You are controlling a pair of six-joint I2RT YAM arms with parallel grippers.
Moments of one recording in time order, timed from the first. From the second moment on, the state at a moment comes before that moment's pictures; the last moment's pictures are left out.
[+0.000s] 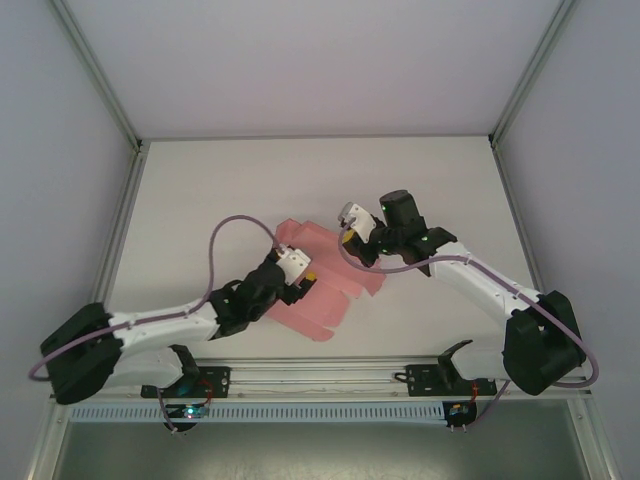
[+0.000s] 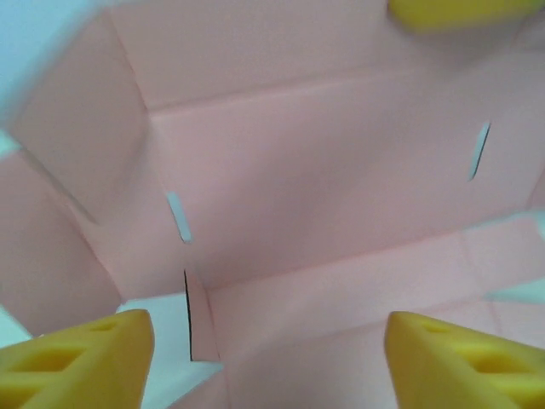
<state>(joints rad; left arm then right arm) -0.92 1.16 0.47 0.23 -0.30 0.02 0.50 1.32 0.87 -0.30 -0.46 -0.40</state>
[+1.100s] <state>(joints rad) -0.71 0.84 0.50 -0.10 -0.40 -0.45 0.82 1.34 0.59 0.27 0.18 -0.97</state>
